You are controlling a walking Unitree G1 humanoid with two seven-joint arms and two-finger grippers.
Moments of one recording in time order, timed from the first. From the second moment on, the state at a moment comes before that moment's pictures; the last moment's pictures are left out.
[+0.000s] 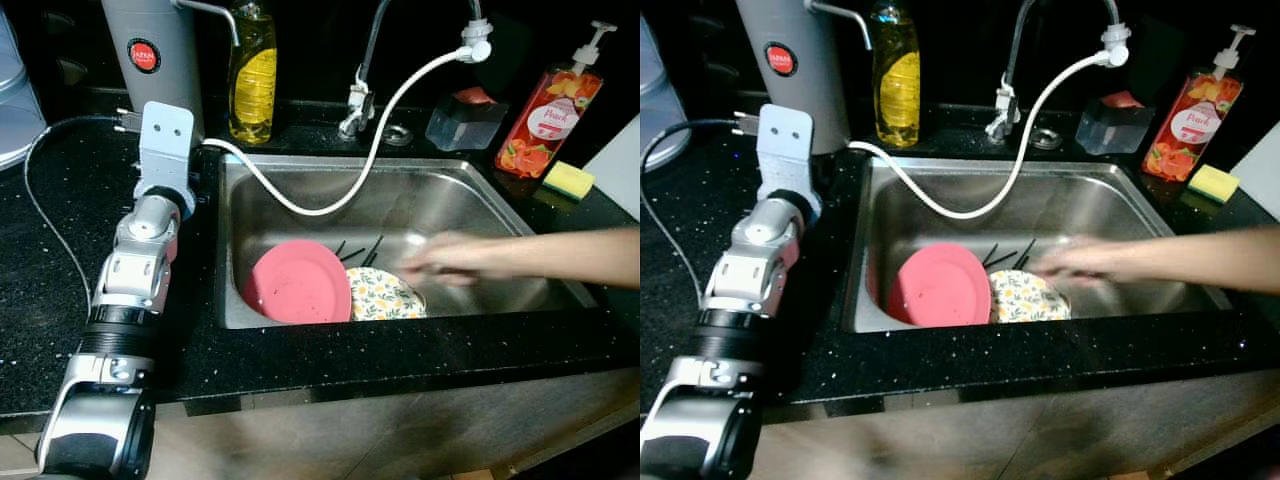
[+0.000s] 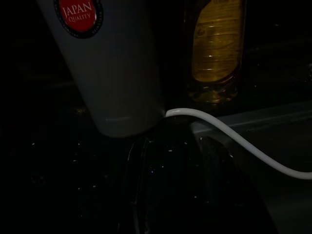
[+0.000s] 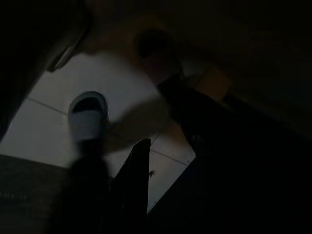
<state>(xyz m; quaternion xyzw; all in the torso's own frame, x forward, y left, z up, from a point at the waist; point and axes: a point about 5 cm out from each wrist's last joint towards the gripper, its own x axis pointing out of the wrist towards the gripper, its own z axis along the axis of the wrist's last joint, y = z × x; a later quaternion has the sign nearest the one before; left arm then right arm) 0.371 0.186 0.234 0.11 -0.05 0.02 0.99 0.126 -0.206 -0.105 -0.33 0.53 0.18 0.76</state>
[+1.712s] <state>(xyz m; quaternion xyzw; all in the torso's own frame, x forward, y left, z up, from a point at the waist) 0.287 0.167 0.373 0.07 -0.43 -0.01 0.90 0.116 -0.201 -0.108 -0.32 0.54 0.18 0.76</state>
